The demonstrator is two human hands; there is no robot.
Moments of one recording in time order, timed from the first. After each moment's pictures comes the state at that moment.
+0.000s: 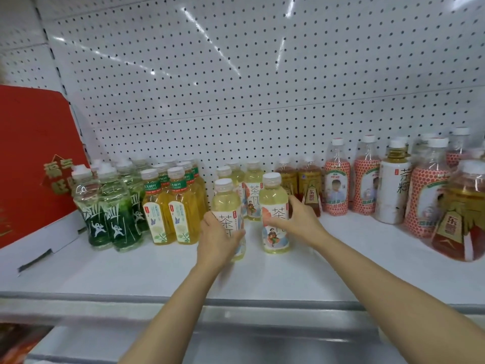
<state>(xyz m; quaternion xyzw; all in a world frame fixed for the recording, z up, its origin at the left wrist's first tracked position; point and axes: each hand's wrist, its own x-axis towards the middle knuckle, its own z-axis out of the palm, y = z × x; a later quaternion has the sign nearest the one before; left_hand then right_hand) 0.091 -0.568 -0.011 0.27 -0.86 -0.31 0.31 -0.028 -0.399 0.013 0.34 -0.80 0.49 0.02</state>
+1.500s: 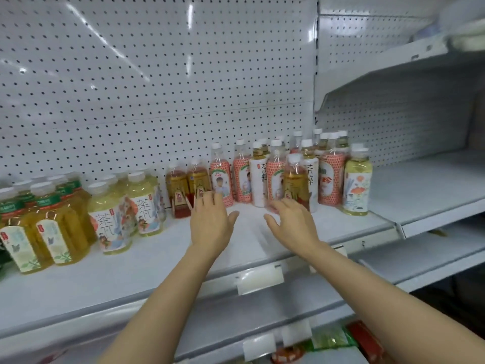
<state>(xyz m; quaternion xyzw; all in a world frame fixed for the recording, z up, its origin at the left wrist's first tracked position) 0.038 -0.344 0.014 0.04 -0.94 -0.06 0.33 0.009 -0.154 -0.004 0.21 -0.90 0.22 0.32</state>
